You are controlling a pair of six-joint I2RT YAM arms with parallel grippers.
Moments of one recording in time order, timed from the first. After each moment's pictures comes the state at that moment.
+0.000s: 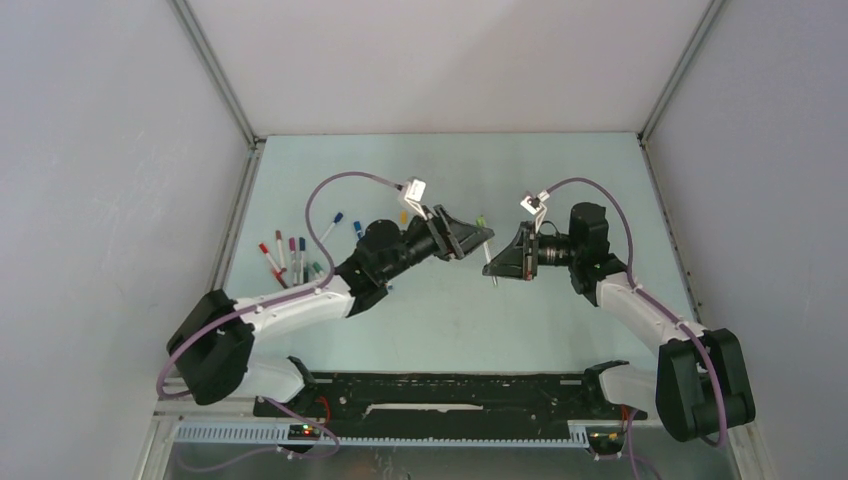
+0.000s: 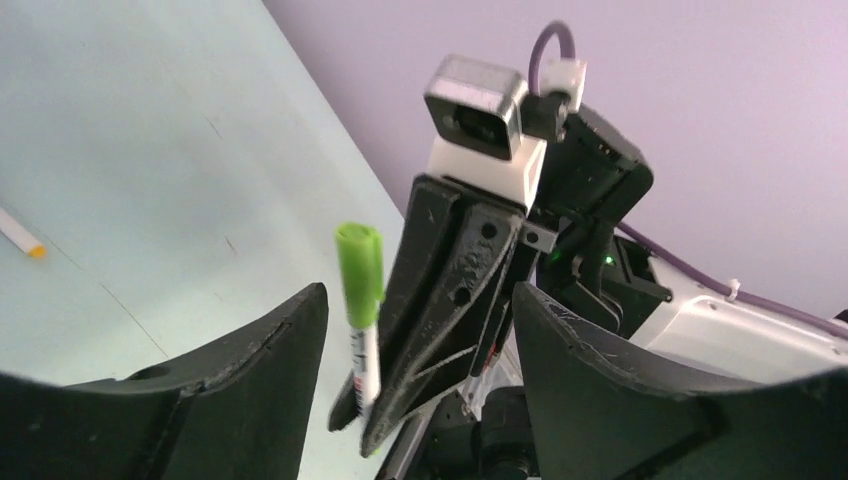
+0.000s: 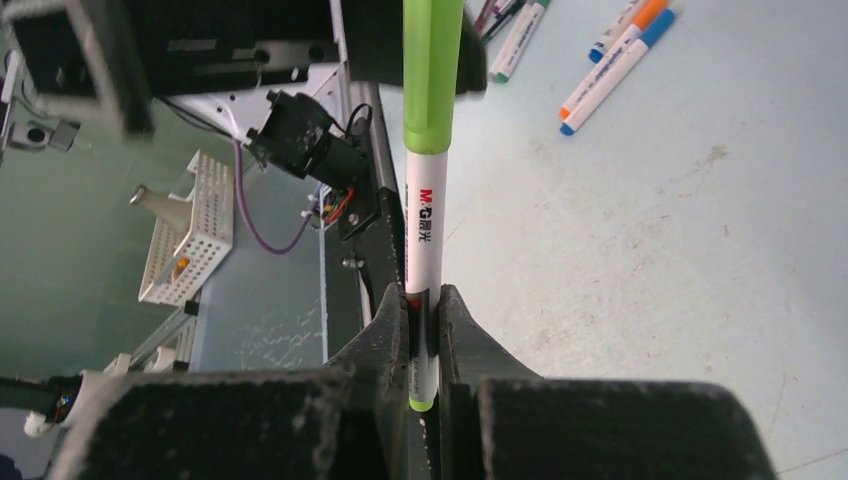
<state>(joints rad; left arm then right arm) -0.86 1.38 0.78 0.63 0.13 -0.90 0.25 1.21 0.60 0.29 -1.18 0.44</state>
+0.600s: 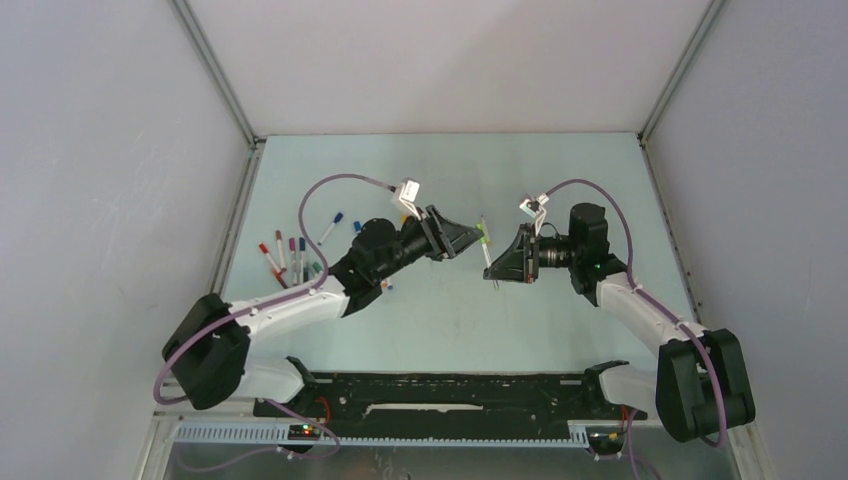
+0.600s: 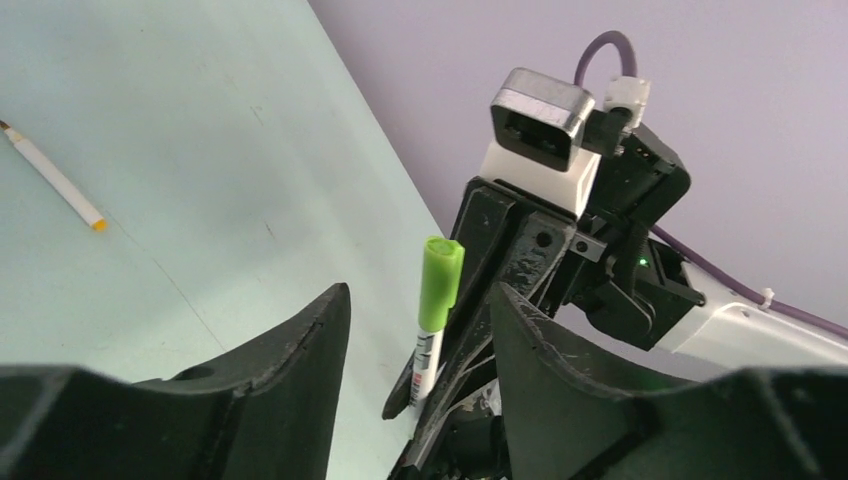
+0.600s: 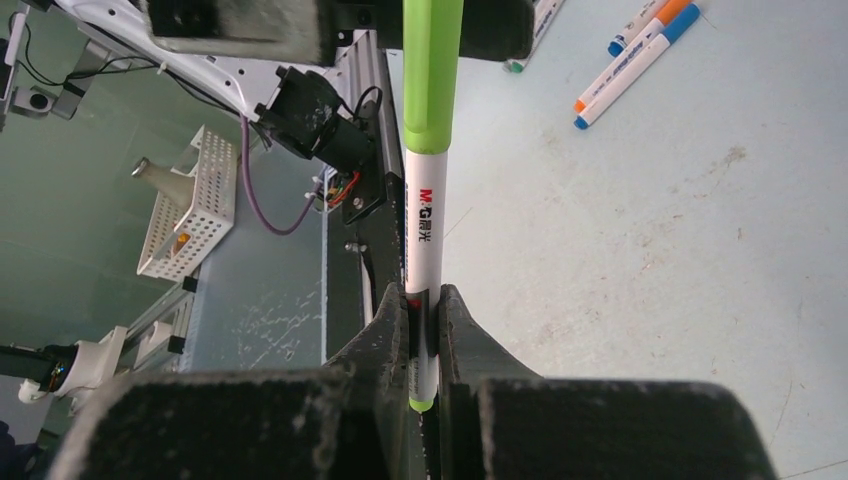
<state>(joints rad) -0.81 1.32 0.74 0.59 0.15 -0.90 0.25 1.20 0.60 0.25 -1.24 0.36</state>
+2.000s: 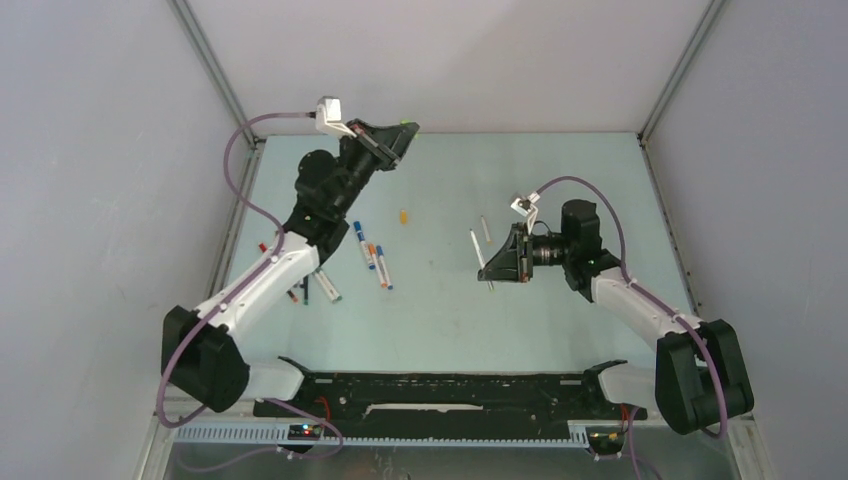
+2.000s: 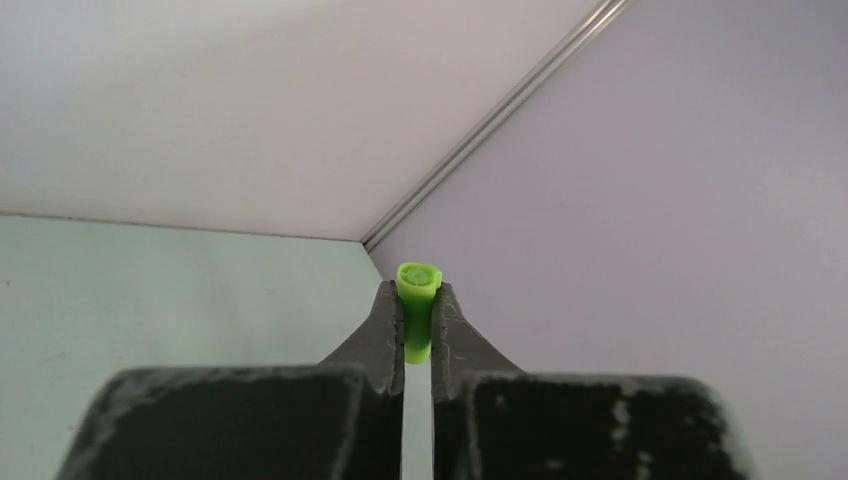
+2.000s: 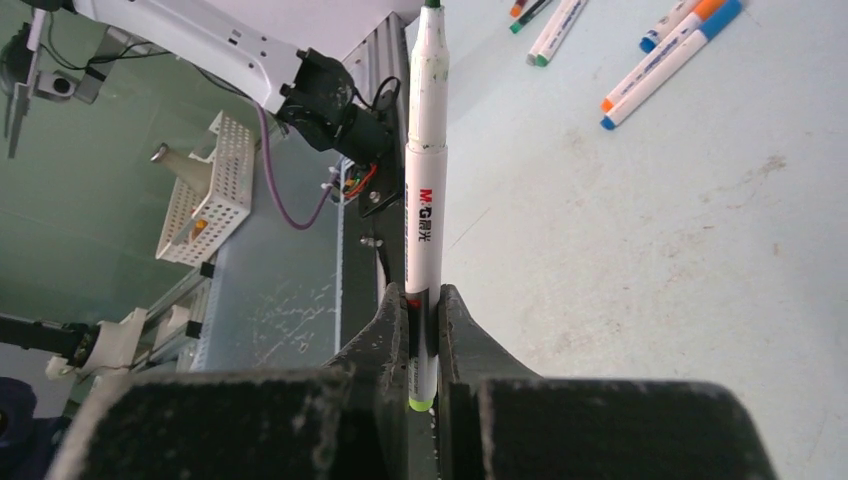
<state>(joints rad) -0.47 1.34 1.09 0.49 0.07 -0.81 0.30 1.24 0.63 0.25 -1.25 0.38</state>
